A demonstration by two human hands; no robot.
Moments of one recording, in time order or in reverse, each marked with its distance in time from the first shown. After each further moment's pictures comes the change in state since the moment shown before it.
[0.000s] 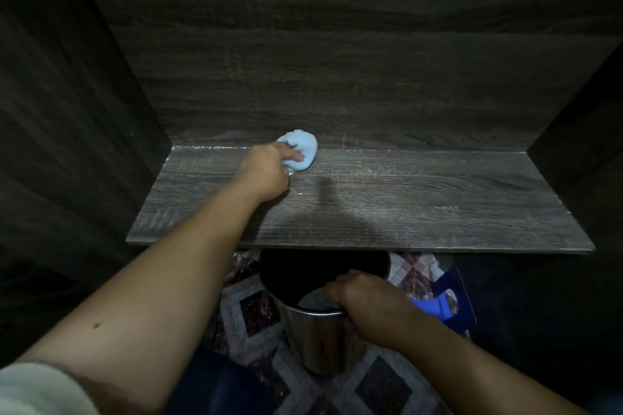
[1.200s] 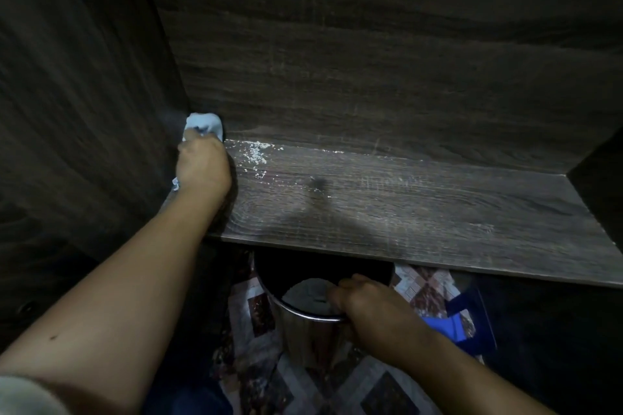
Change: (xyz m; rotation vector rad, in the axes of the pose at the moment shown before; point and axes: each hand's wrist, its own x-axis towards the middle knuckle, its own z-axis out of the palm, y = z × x) left_hand -0.015 -0.098 -0.039 0.468 0.267 -0.487; right_hand 0.017 -0.021 -0.001 -0.057 0.157 -0.122
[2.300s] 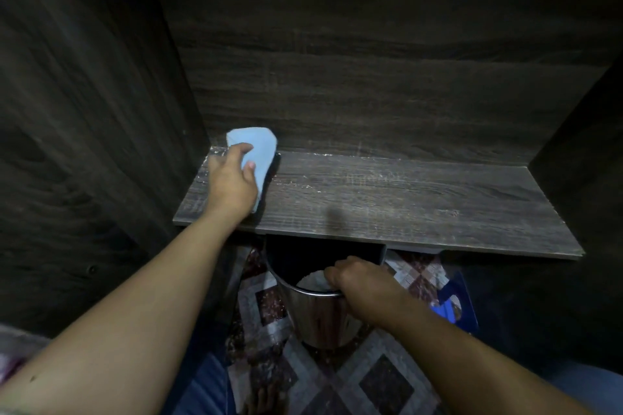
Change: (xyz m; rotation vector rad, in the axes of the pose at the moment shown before) left_hand -0.088 0.023 -0.056 -0.731 0.018 0.034; right_hand -0.021 -0.017 -0.027 -0.109 -0.128 0.076
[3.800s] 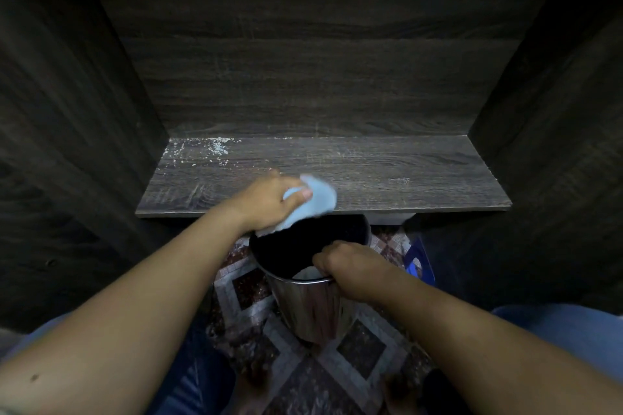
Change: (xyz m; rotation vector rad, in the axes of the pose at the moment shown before) left_hand -0.048 0.040 0.041 0.232 -0.709 0.516; right_hand -0.043 0.013 0.002 0.073 0.003 -0.001
